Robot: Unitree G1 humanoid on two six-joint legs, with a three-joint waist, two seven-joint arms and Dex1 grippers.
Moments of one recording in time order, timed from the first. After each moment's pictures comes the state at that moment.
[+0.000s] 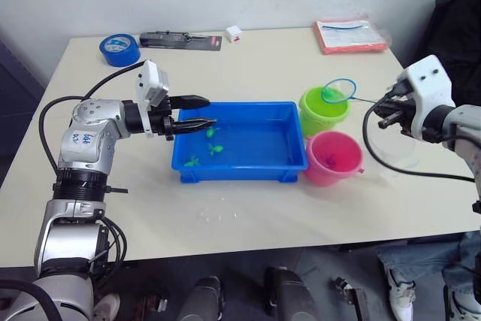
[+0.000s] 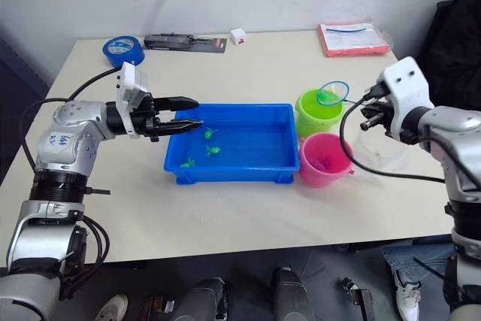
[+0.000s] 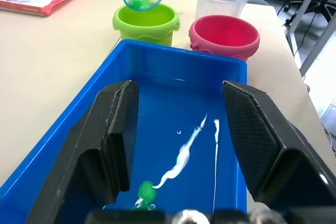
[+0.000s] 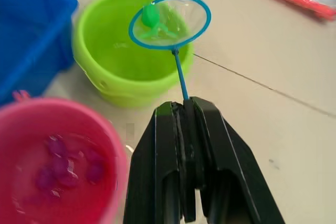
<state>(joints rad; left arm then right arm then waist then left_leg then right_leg) -0.83 0.62 0.02 0.37 -0.38 0.30 -1.20 -0.60 -0.98 -0.03 -0.15 0.28 0.92 0.55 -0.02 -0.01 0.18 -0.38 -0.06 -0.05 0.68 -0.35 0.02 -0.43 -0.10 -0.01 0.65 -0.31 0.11</state>
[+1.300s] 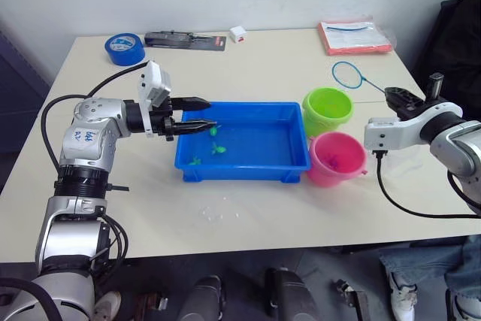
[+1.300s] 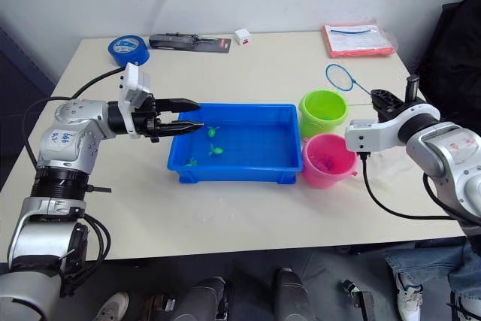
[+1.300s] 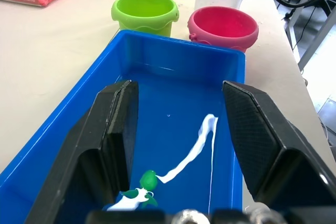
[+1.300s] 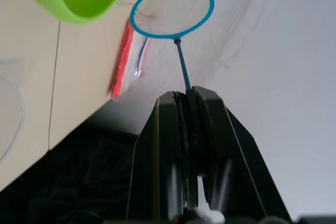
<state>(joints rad) -0.85 0.61 0.01 0.41 -0.35 0.30 -1.23 -0.38 -1.17 0.10 -0.17 -0.75 0.04 0.42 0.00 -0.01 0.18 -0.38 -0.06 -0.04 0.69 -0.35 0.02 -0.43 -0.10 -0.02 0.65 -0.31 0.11</state>
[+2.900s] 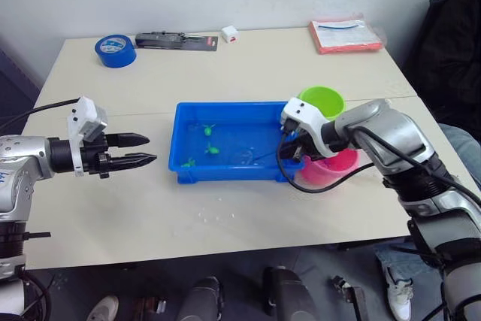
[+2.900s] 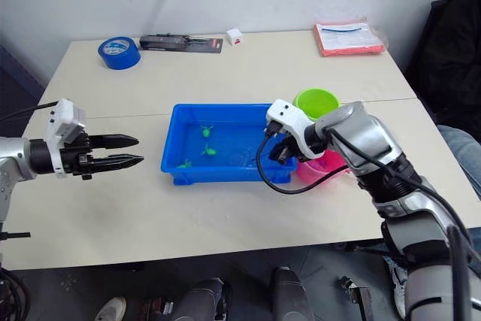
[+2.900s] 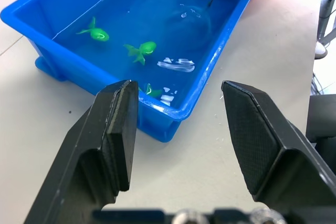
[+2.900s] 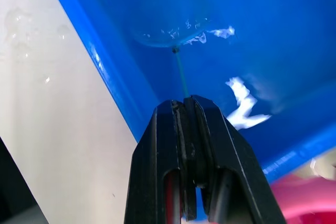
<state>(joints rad) -0.40 0.96 0.22 0.04 -0.47 0.57 -1.18 -0.97 -0.63 0.44 0.01 0.20 1.16 1.02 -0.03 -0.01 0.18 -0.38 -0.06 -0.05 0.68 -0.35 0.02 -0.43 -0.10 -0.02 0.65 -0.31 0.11</state>
